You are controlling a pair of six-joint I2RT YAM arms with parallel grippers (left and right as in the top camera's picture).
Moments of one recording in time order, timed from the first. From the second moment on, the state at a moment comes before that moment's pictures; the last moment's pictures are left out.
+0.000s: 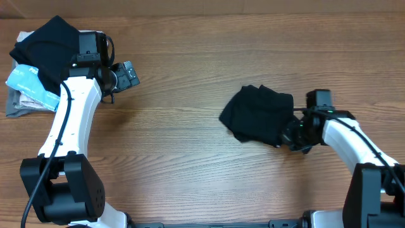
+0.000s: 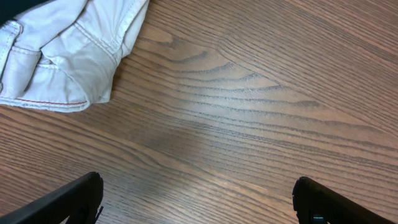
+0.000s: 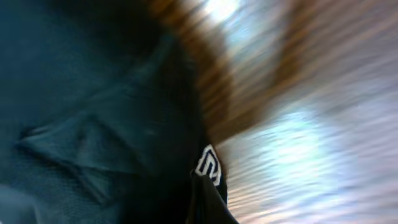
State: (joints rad) left arm 0.06 1.75 1.43 -0.82 -0.02 -0.37; right arm -0.01 1.59 0.83 -0.67 -0.31 0.69
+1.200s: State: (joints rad) left arm 0.06 1.75 1.43 -0.71 0.03 -0.37; right arm 0.10 1.58 1.15 -0.66 -0.43 0.38
